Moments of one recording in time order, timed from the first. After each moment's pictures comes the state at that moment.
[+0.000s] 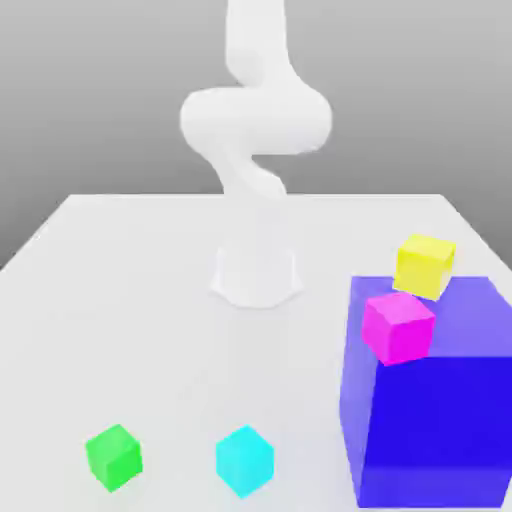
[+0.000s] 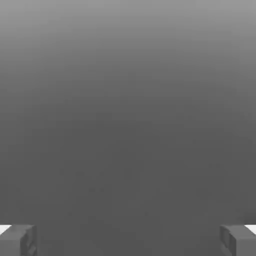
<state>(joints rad) -0.05 -0.71 0.04 -2.33 -0.02 2.34 0.89</state>
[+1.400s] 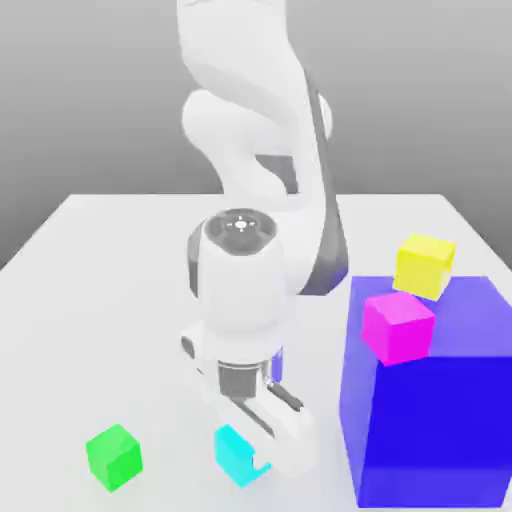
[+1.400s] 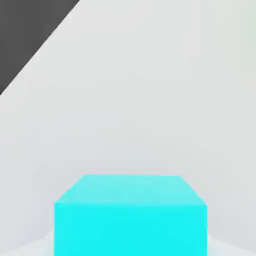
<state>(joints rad) -0.23 0.21 0.18 -2.58 -0.11 2.79 1.70</state>
